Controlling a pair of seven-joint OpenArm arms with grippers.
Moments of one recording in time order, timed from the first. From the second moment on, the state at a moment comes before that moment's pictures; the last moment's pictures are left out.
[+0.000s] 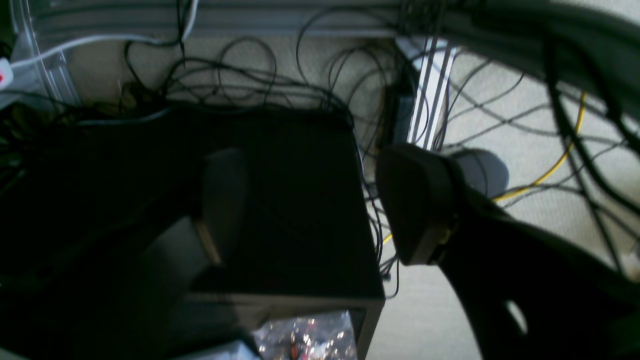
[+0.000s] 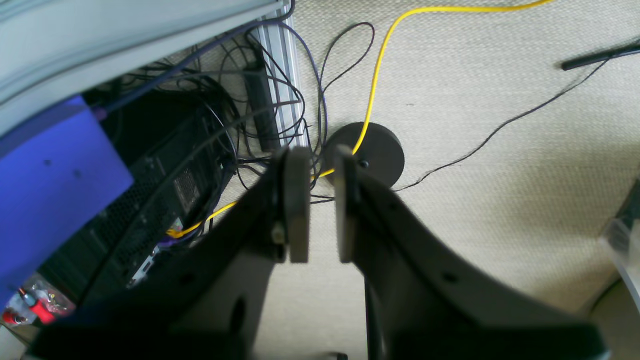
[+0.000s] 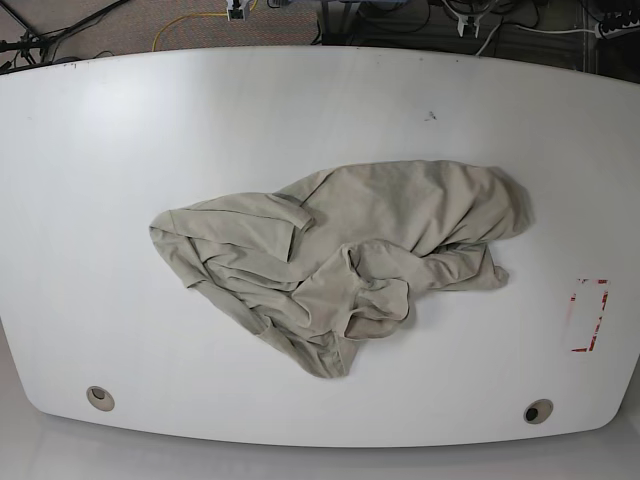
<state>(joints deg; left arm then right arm) 10.6 -7.8 -10.8 12.7 7.4 -9.9 -6.7 -17.2 -0.3 13.7 21.6 -7.0 11.1 -0.8</state>
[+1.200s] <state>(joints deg) 11.2 -7.9 -10.9 13.9 6.7 -9.9 -6.3 -17.4 -0.3 13.9 21.7 -6.9 11.3 -0.3</state>
